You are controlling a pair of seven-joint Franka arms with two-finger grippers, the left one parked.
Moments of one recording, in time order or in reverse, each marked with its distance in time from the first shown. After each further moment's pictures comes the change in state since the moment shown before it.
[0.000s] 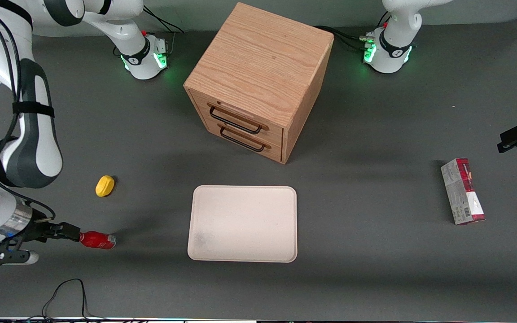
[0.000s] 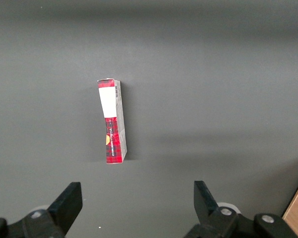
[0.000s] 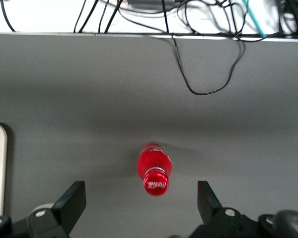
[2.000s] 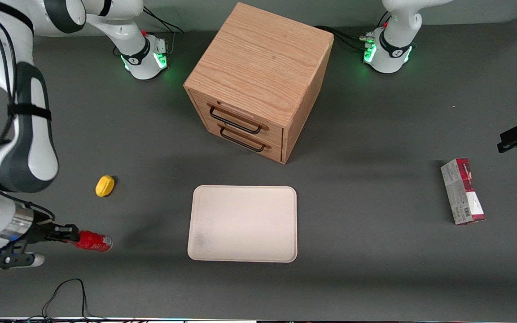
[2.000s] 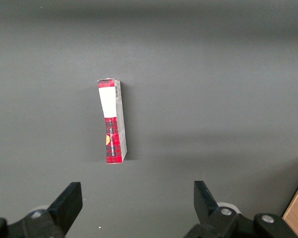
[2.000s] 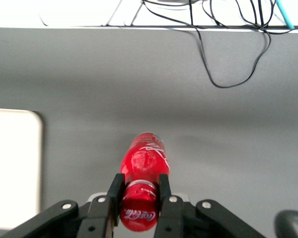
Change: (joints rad) arm 0.004 0.004 0.039 0.153 0.042 -0.203 0.037
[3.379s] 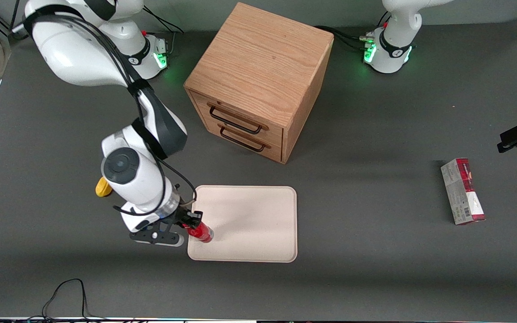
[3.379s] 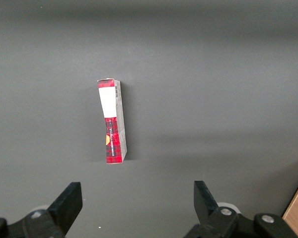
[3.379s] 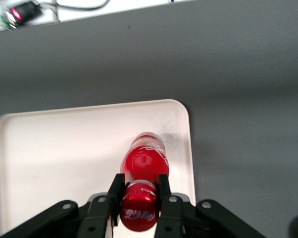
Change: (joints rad) arm 0.164 0.124 0.358 -0.096 -0.356 0.246 0.680
